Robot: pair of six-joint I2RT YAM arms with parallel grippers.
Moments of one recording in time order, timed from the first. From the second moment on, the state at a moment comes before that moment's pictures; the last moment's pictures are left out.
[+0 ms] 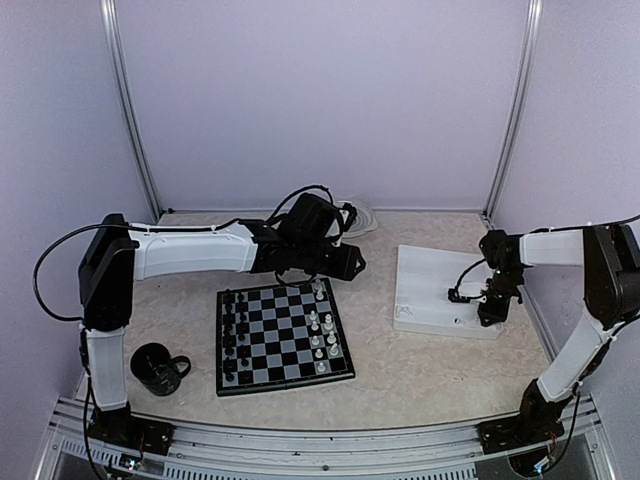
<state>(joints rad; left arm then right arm) -0.92 2.01 1.59 -0.21 -0.01 -0.38 0.09 1.66 0.95 -0.75 0.09 -1.00</state>
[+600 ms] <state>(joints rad) -0.93 2.02 1.59 -0.10 0.16 -0.45 0.13 1.57 1.24 -0.87 -0.35 -0.86</state>
